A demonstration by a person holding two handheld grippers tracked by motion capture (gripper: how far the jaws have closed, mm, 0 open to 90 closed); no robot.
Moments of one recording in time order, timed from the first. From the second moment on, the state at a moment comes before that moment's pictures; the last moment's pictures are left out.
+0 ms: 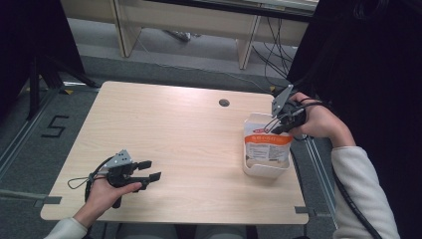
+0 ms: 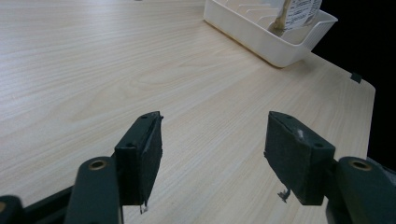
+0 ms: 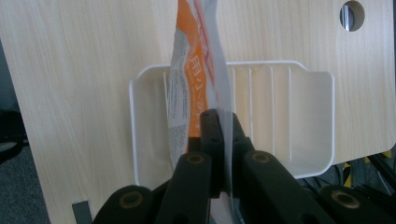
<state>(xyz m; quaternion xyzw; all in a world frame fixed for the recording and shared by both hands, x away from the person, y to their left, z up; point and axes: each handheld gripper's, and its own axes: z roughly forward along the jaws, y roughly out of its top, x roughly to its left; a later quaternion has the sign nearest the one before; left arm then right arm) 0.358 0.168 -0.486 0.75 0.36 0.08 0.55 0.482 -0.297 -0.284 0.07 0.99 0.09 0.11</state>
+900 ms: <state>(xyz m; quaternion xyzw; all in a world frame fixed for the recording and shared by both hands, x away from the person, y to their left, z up) 0.358 0.168 -0.487 0.75 0.37 0.08 0.55 0.484 -0.302 -0.301 0.09 0.99 0.08 0.09</state>
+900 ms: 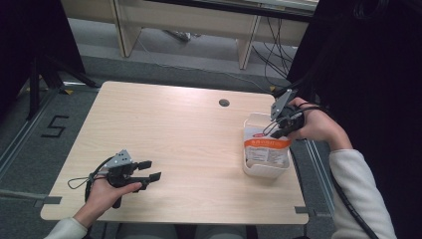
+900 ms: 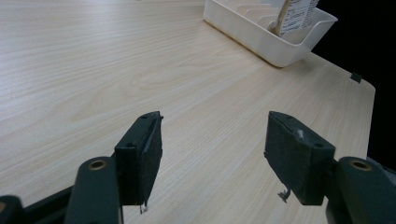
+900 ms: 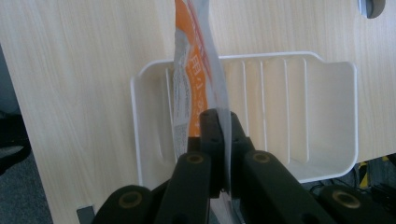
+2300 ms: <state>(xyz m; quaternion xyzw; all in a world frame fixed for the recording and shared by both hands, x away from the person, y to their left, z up) 0.358 0.169 -0.486 0.75 0.36 0.08 0.55 0.491 -0.304 -0.315 0.09 0.99 0.07 0.08</state>
